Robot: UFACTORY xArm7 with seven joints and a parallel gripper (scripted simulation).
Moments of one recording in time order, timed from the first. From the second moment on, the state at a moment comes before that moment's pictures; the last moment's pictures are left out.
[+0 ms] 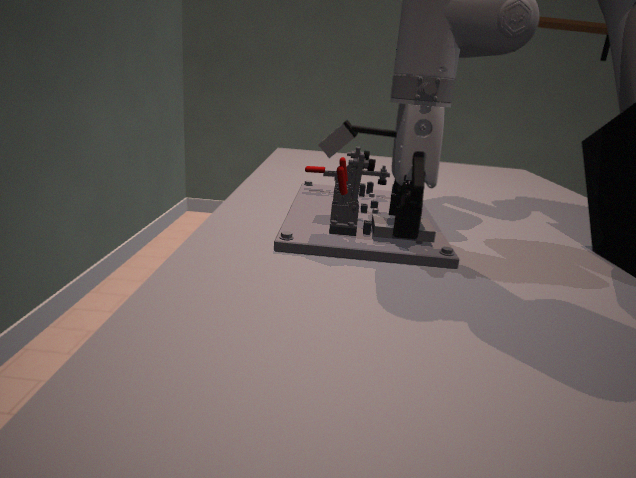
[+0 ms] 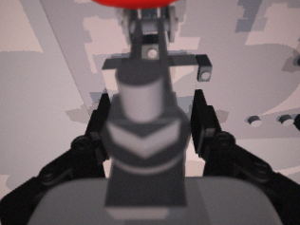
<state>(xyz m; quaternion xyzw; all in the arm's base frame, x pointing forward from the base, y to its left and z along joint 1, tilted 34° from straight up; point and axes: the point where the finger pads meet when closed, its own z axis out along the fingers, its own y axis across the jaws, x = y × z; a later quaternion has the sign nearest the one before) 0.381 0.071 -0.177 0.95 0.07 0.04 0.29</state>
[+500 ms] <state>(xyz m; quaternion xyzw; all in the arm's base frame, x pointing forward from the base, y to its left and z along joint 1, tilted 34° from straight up) 0.383 0.070 -0.176 0.95 0.07 0.04 0.29</state>
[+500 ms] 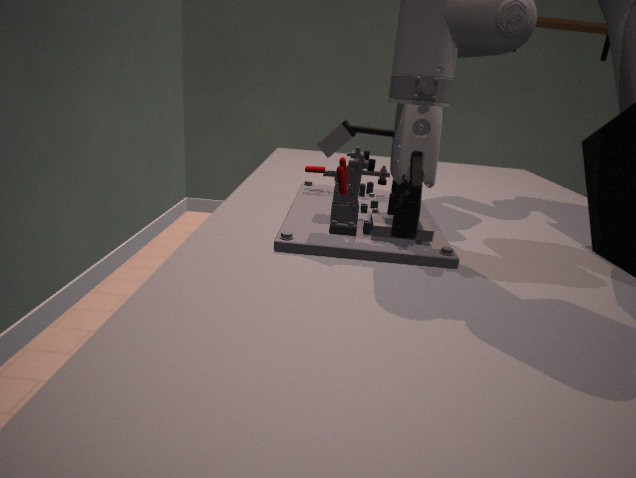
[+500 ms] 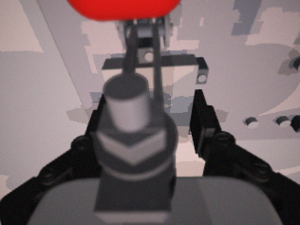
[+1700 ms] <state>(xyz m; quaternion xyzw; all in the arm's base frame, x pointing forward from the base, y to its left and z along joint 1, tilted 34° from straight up) 0.383 0.070 -0.175 0.95 0.07 0.04 0.29</state>
